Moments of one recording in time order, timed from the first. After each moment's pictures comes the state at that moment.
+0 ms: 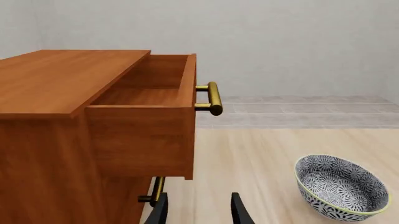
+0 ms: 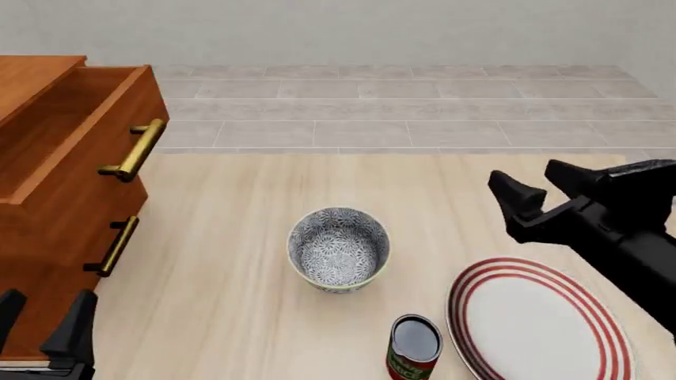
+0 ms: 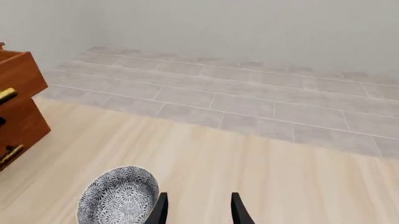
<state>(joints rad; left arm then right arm) 0.00 0.01 0.00 0.00 0.00 0.29 0.85 -0.55 -0.08 0.02</state>
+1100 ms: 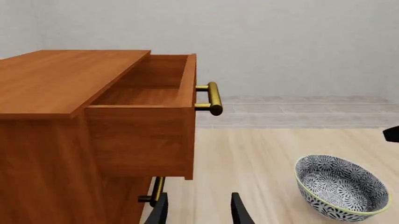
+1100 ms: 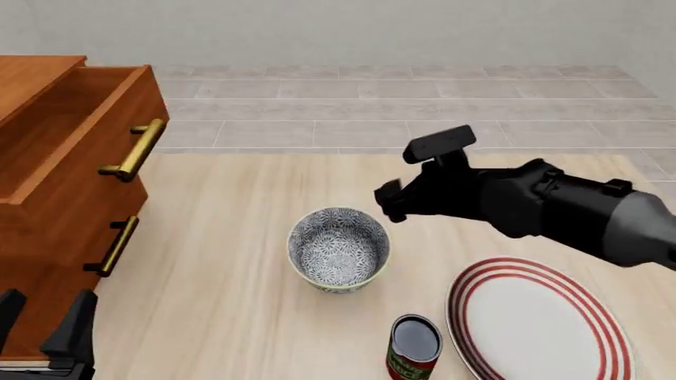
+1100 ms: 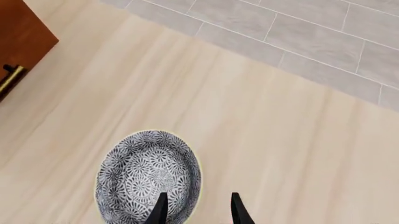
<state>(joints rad) 0.00 0.01 0.00 0.00 0.00 0.49 1.51 -1.02 0.24 0.04</state>
